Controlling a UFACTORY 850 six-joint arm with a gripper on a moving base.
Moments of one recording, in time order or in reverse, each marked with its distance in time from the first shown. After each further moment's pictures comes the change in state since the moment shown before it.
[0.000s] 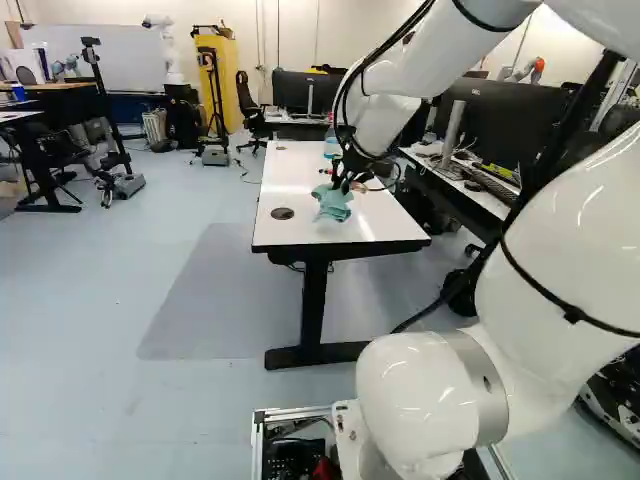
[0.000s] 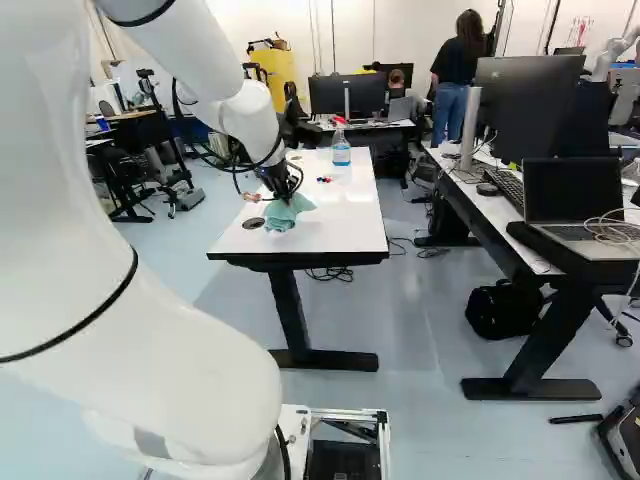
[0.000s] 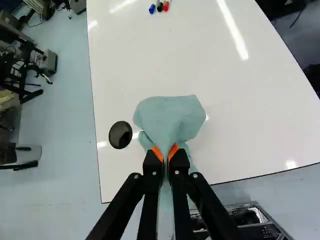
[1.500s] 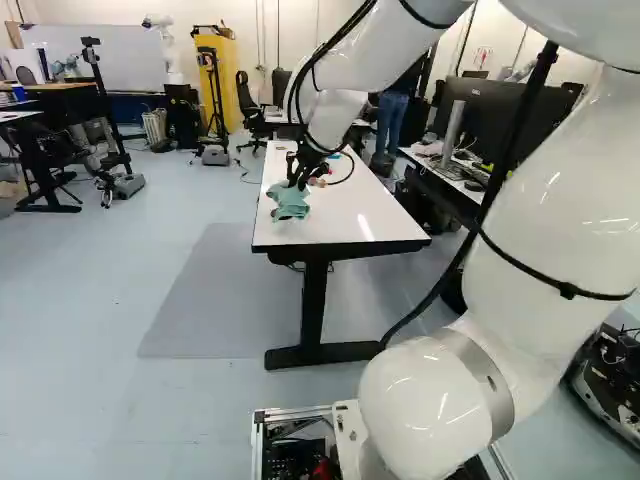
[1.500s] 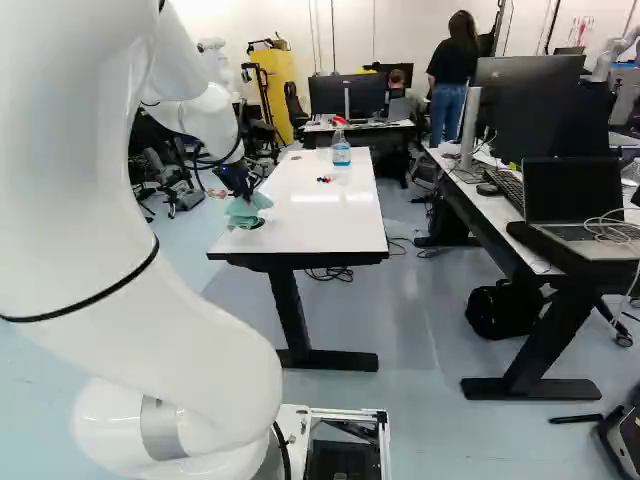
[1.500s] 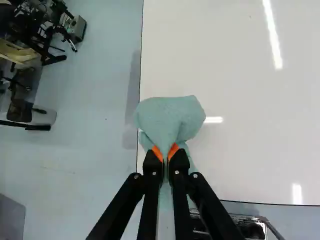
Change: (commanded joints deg) arm 12.8 -5.8 -5.7 0.0 0.0 0.0
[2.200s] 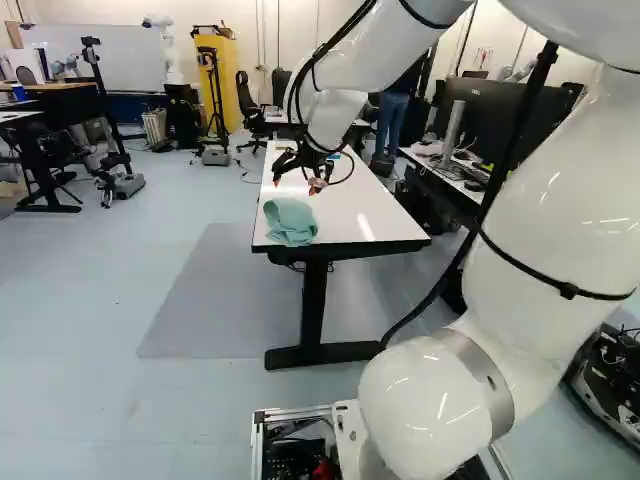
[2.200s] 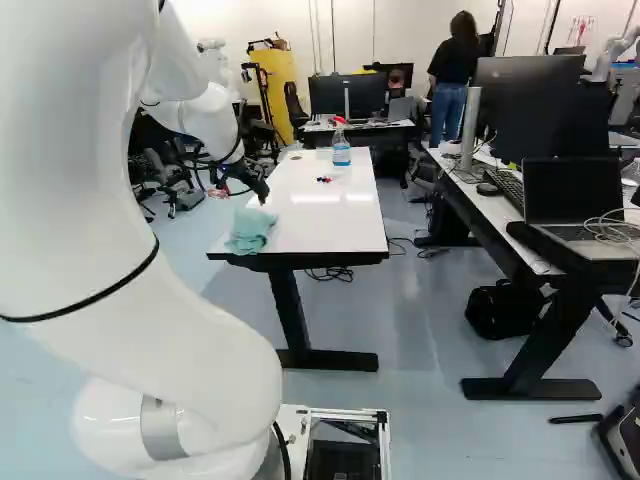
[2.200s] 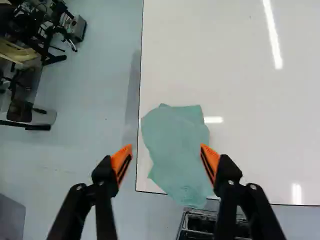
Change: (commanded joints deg) arm 0.0 0.0 0.0 0.0 0.0 0.0
